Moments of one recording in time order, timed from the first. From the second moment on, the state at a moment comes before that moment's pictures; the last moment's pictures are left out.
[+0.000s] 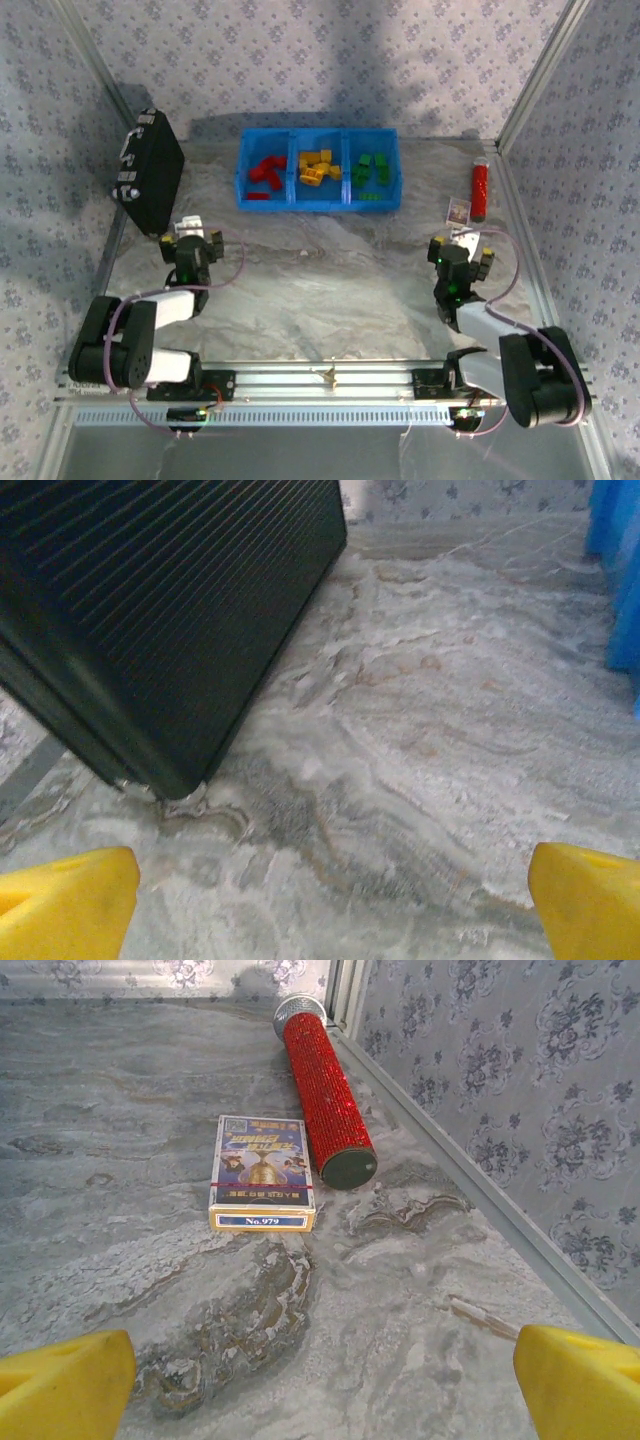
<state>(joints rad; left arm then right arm) -0.14 1.35 0.31 0.67 -0.45 -0.02 0.17 1.17 0.23 0.54 0.61 0.09</state>
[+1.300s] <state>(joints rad) -0.08 1.54 0.27 0.96 -0.14 0.06 0.06 1.52 0.27 0.92 0.21 -0.10</state>
